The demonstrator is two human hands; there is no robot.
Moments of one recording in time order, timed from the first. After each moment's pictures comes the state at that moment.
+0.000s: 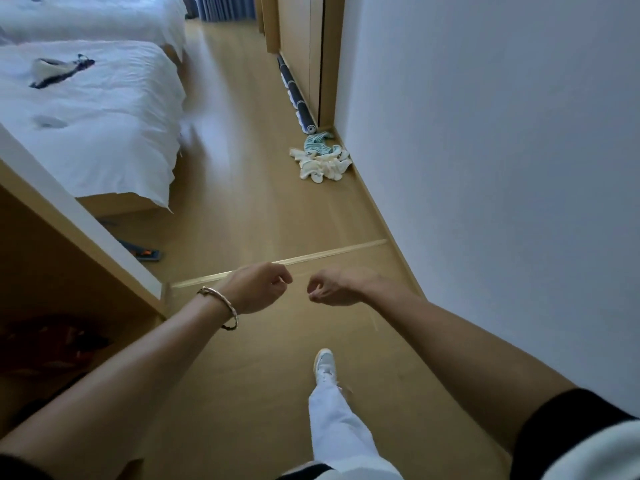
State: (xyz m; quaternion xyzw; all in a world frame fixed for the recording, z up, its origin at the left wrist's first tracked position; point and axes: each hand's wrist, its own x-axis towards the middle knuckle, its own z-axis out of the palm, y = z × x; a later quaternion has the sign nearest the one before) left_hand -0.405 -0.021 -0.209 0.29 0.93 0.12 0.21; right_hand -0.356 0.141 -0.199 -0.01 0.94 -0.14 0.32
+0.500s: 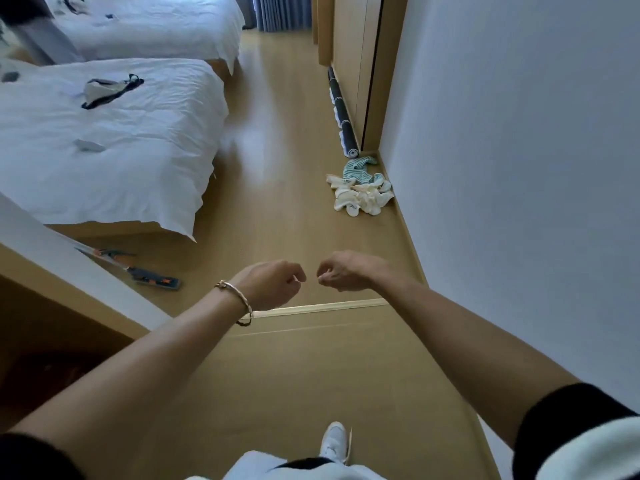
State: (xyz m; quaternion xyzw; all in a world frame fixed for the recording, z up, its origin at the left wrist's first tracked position) left_hand -0.656 0.110 -0.194 0.25 0.94 0.10 0.19; right_hand -0.642 0.278 -0.186 -0.05 0.93 -0.18 0.30
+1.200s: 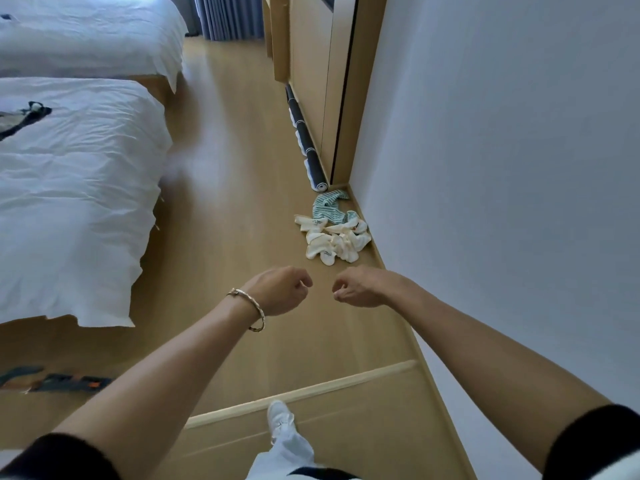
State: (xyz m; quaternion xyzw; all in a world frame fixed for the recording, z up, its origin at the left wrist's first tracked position) left_hand -1.031 0.216 -0.228 0.29 0.92 0.15 0.23; right_hand -0.980 0.387 -0.205 0.03 0.94 -0.13 0.32
